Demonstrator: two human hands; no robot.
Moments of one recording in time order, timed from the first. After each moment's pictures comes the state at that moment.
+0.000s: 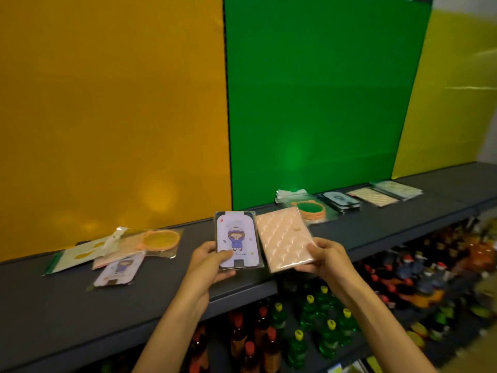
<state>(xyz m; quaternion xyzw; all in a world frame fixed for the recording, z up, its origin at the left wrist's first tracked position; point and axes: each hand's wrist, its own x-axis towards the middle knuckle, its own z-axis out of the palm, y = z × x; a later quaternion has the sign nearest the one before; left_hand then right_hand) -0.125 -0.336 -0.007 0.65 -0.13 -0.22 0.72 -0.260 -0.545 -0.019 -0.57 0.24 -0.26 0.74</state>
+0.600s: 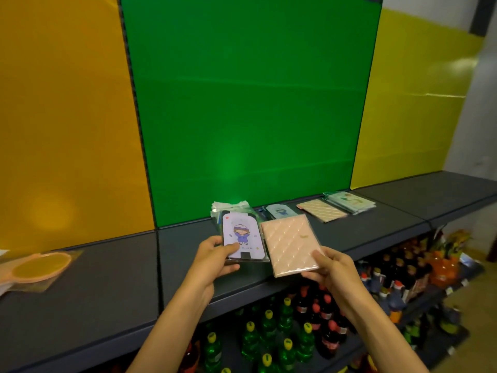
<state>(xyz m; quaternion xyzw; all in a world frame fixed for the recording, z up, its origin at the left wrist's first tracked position) -0.188 -0.596 -0.004 0.65 -0.15 -0.24 0.70 -0.348 -0.779 -0.038 -0.56 0.24 -0.32 0.72</state>
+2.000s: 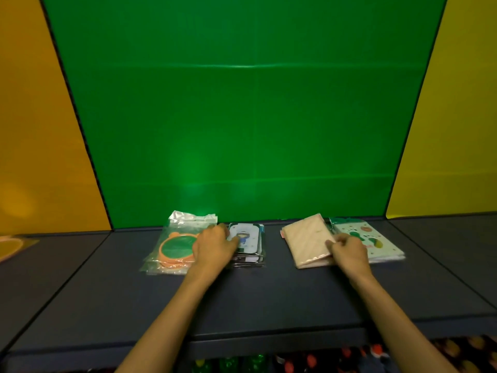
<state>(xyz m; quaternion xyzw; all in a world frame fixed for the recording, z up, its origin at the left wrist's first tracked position) -0.124 -0.882 -0.026 0.95 -0.13 0.12 0.24 -0.234 -1.155 -0.044 -0.81 0.32 -0.24 0.42</state>
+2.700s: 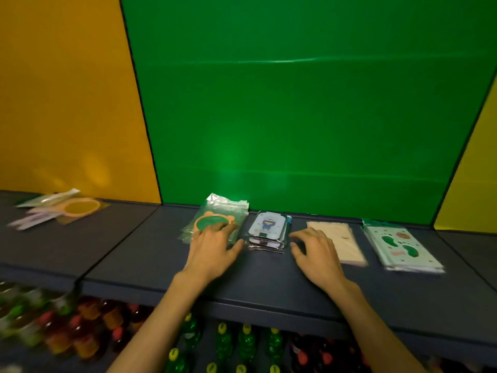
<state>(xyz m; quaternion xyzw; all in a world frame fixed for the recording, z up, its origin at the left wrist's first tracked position) -0.199 -0.818 -0.026 0.96 -0.16 0.18 0.11 -0.228 -1.072 -0.050 -0.95 -0.03 -0.23 0.20</state>
